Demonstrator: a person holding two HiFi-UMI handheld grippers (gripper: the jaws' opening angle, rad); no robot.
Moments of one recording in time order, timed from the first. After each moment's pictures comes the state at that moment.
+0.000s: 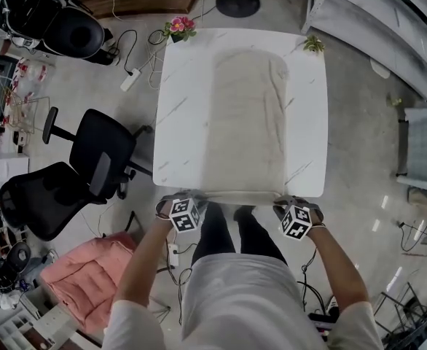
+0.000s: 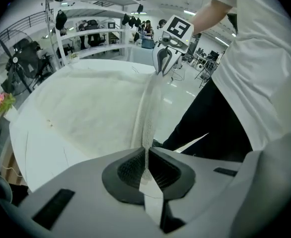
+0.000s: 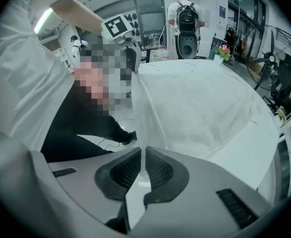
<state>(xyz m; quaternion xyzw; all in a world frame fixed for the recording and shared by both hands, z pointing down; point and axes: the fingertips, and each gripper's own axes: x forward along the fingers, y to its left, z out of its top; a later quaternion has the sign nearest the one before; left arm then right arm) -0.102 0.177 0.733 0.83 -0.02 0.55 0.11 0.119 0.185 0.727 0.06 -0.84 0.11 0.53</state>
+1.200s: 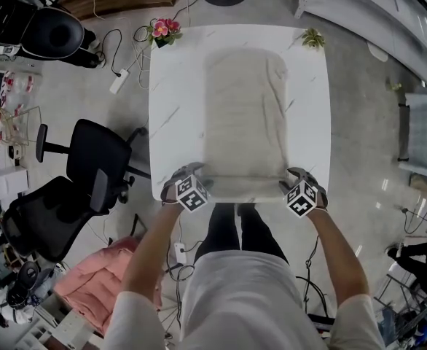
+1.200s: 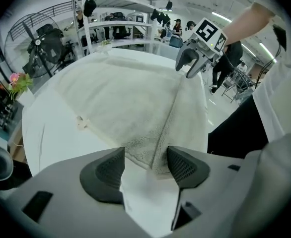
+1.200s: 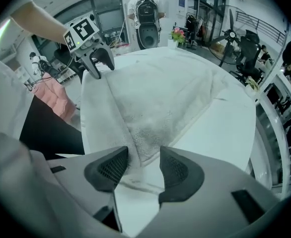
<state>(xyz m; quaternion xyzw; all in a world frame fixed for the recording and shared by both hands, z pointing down) -0.104 0.030 0.763 0.80 -0.13 0.56 0.16 0.150 0.049 0.757 0.23 -0.79 0.18 0.54</state>
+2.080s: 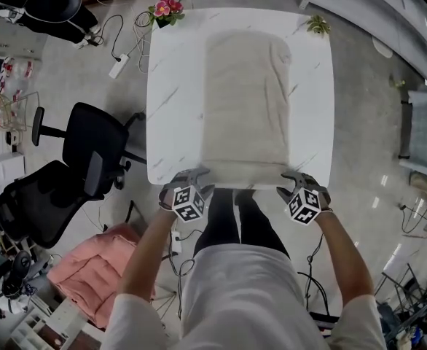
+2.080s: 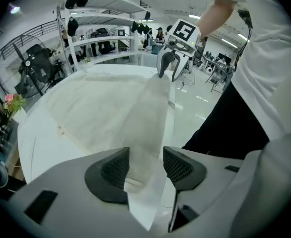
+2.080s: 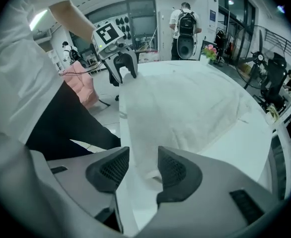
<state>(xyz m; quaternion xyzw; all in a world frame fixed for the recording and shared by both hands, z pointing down) -0.085 0.107 0.752 0.84 -0.09 0.52 0.08 0.128 0.116 0.739 0.11 -0.85 0.10 0.51</state>
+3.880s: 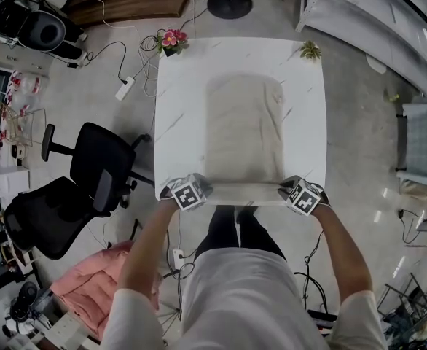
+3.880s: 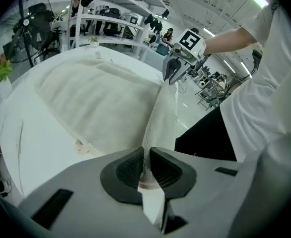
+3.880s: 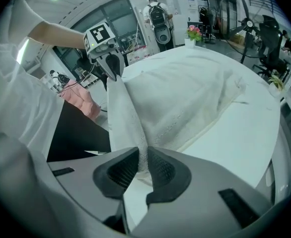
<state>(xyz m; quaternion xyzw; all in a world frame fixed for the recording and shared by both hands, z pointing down) -0.090 0.066 0.725 0.82 -0.02 0.53 0.24 0.135 0.076 0.730 0.10 -0.82 0.24 0.51</state>
